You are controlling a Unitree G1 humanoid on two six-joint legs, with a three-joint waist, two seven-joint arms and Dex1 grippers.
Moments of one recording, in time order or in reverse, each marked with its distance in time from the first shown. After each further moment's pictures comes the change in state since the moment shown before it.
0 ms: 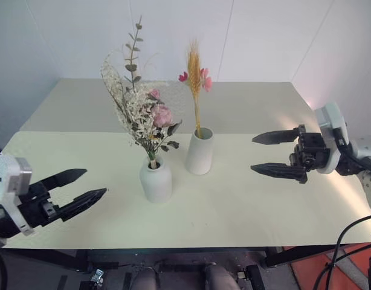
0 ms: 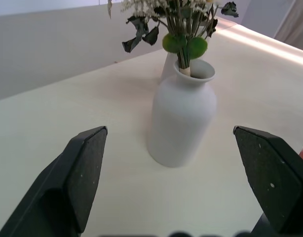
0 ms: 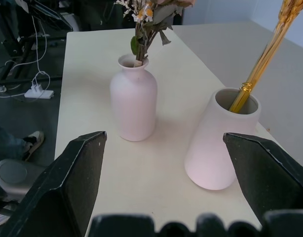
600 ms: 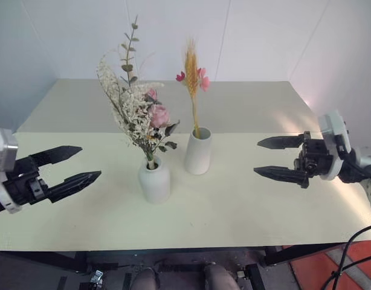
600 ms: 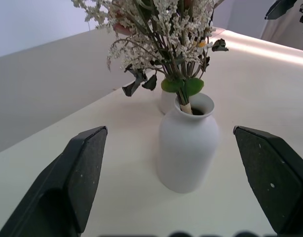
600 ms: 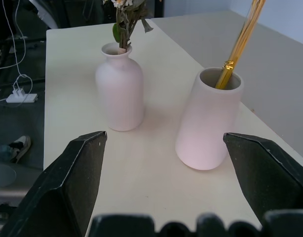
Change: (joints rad) left arm -0.197 0.078 -0.081 0.087 0.024 -0.001 -0.019; right arm 0.085 -0.011 -0.050 -0.035 0.009 0.006 -0.065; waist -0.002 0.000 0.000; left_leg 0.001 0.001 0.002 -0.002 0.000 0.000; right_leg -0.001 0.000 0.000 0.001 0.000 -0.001
